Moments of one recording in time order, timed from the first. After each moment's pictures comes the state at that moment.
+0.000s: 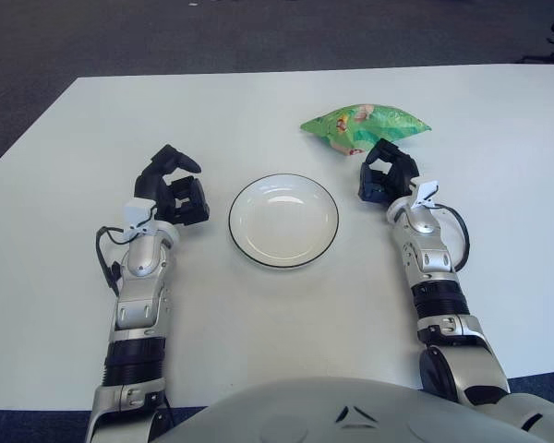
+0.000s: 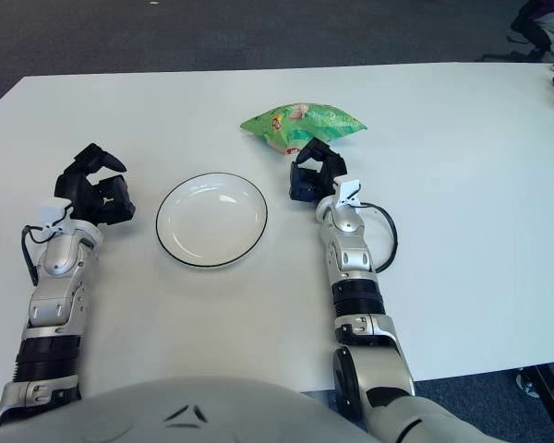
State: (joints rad) left arm 0.00 0.12 0.15 -0.13 -0.10 -0.06 0.07; right arm -0.34 -0.03 -0.07 0.32 0.08 -0.06 -0.01
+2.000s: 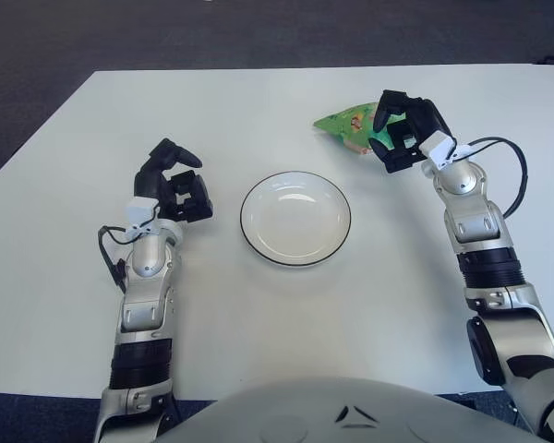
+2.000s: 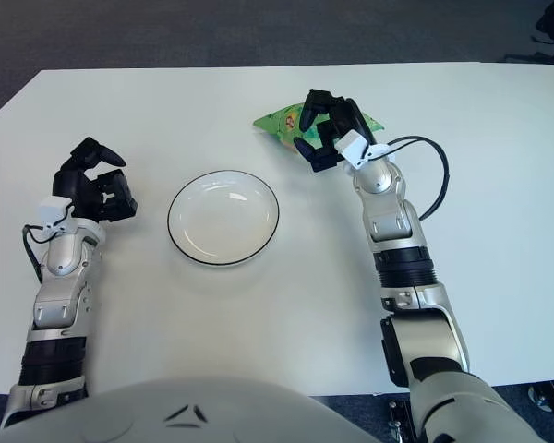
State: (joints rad) left arm 0.02 0.08 0.14 -0.23 -0.06 -0.06 0.11; right arm -0.54 -0.36 0.05 0.14 -0.26 -0.03 0.13
